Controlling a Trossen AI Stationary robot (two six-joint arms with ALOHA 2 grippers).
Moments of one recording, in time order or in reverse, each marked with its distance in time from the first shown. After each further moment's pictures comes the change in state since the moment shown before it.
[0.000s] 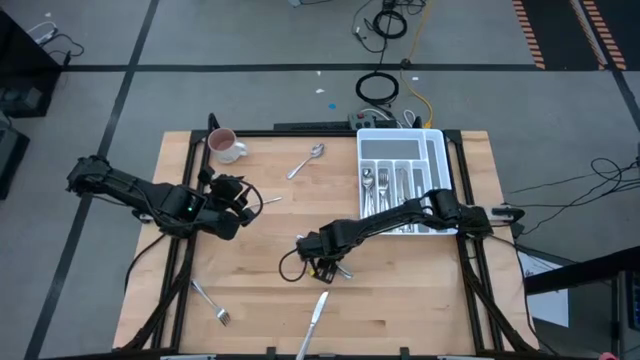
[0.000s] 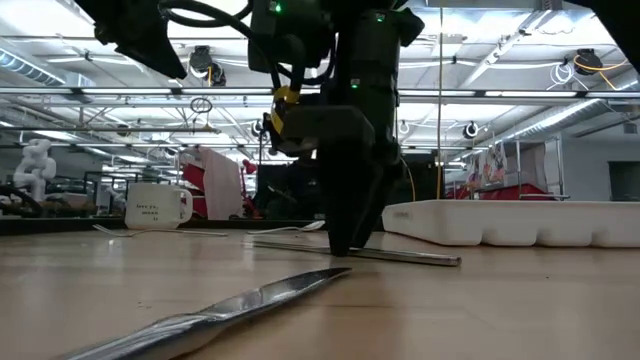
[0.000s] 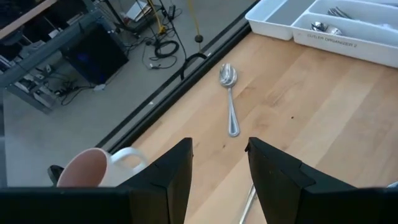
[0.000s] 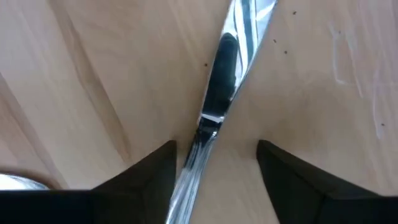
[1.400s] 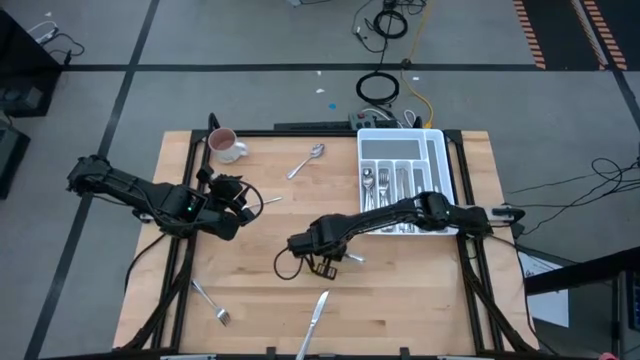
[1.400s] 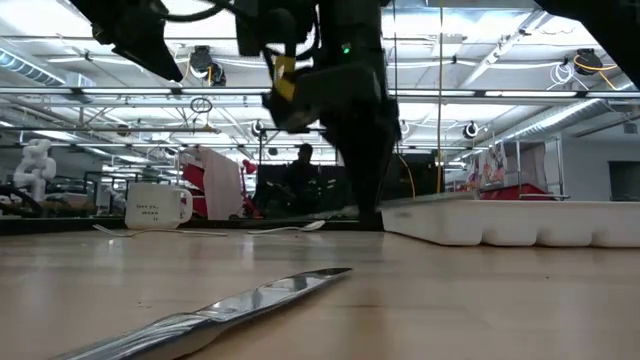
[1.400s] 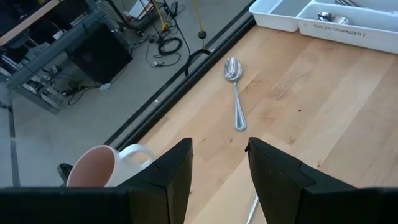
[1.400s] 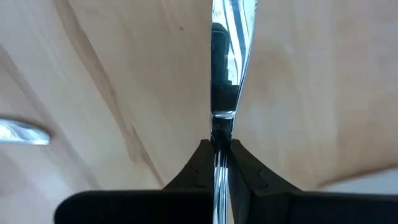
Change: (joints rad) left arm -0.001 0.000 0.000 -0.043 0.000 -0.003; right arm -0.025 0.048 0.320 -0.410 0.006 -0.075
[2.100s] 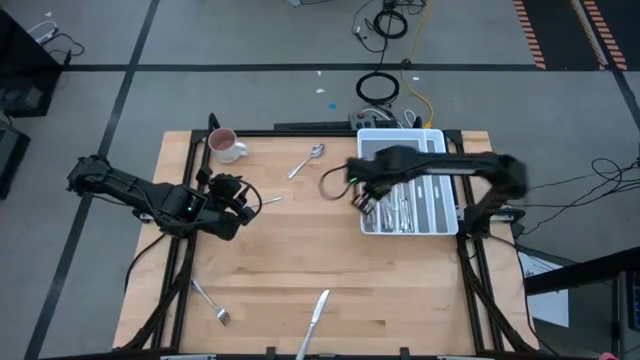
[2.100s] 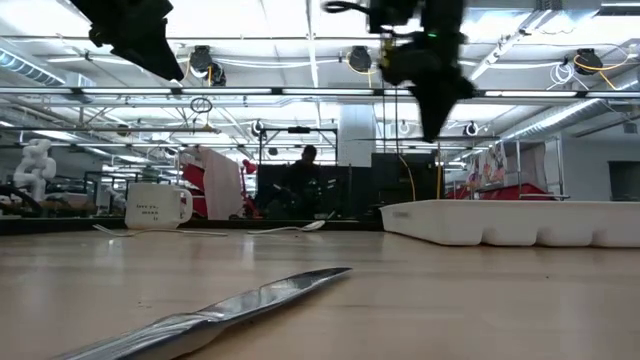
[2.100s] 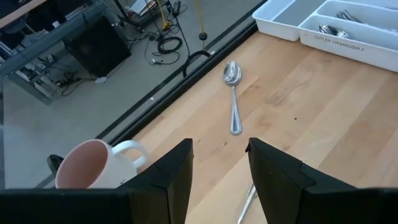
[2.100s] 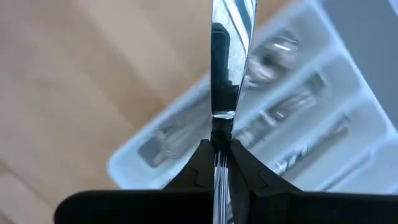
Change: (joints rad) left arm 0.000 0.000 0.000 0.005 -0.003 -0.081; right arm -0.330 -0.680 -0.603 0.134 0.165 0.055
